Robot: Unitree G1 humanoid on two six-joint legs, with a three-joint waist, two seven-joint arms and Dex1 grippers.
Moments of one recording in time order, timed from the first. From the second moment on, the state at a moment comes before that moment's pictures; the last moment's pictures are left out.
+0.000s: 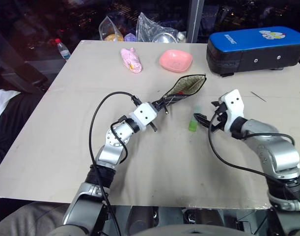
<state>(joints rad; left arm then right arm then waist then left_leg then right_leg) -0.44 0.34 -0.14 0.25 0.09 -0.35 -0.50 -0.37 -0.37 0.00 -0.40 0.28 0.90 0.44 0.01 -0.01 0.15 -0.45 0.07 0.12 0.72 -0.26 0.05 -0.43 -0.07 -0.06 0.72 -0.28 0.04</state>
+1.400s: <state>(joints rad) -0.44 0.34 -0.18 0.25 0.10 -0.36 -0.52 -0.50 -0.96 0.05 -0.19 0.08 0.42 0.67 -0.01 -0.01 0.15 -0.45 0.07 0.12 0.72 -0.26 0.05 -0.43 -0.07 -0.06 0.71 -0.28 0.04</state>
